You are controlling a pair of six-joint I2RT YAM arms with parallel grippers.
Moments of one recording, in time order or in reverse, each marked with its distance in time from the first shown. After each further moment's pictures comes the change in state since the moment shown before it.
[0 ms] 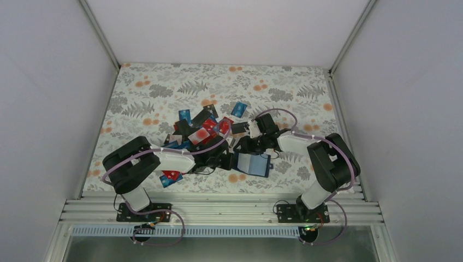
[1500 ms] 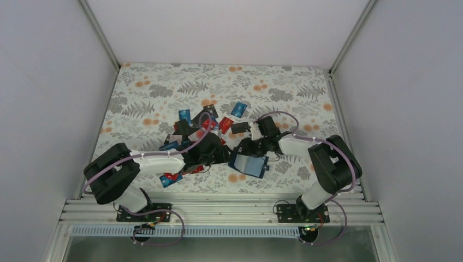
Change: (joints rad) left arm 0.046 -0.163 -0.040 -0.079 -0.066 -0.317; right arm 0.000 -0.017 -0.049 0.038 0.003 0.043
